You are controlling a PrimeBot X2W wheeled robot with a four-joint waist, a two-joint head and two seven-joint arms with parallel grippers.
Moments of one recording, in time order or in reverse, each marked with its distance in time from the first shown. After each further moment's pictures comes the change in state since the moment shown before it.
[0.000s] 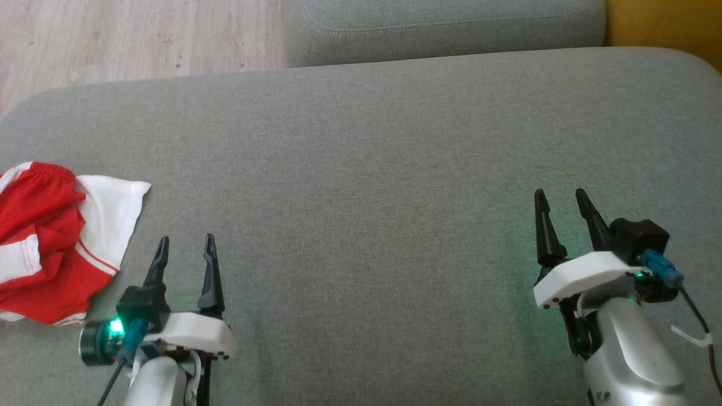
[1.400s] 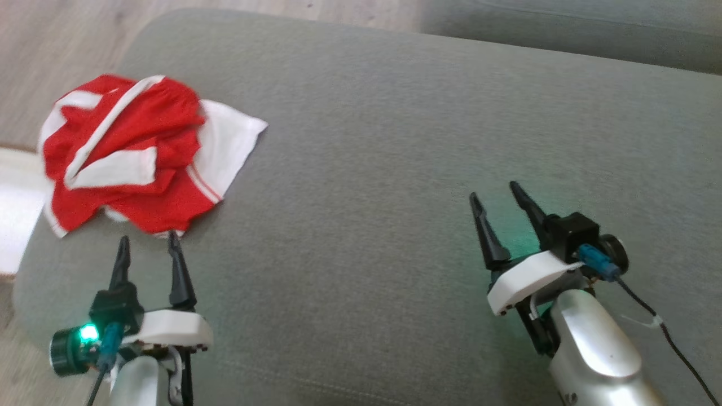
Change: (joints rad) left arm 0.001 -0.053 0.172 -0.010 0.127 0.032 -0.031; right arm -0.042 -0.001 0.207 0.015 -0.077 0.000 -0.037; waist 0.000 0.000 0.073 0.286
